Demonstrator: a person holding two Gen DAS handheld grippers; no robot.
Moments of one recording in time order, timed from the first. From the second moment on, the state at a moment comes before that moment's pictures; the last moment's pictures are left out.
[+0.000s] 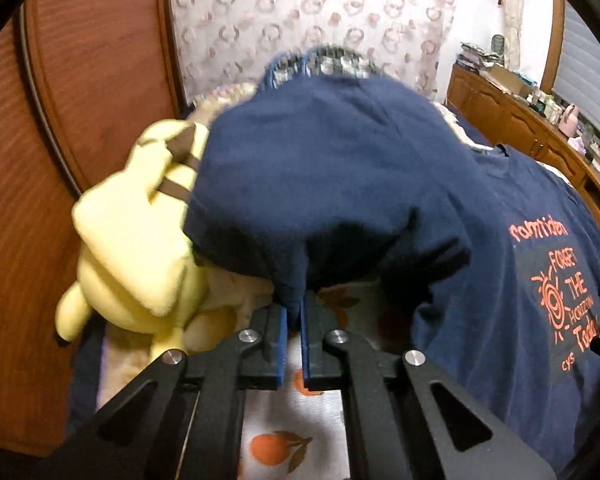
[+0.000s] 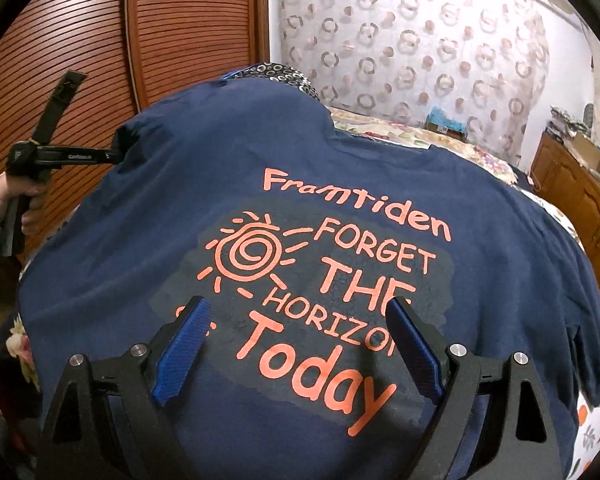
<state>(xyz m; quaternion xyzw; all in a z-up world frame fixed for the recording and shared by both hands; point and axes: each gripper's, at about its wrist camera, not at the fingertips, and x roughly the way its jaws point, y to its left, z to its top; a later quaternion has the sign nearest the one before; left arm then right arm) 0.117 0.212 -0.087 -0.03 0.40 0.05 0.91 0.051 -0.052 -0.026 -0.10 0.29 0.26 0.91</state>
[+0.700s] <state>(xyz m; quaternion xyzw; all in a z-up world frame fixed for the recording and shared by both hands) 0.106 0.082 0.018 0.07 0.31 -0.07 0.95 0.056 -0.051 -0.029 -0.10 0.30 0.27 0.91</state>
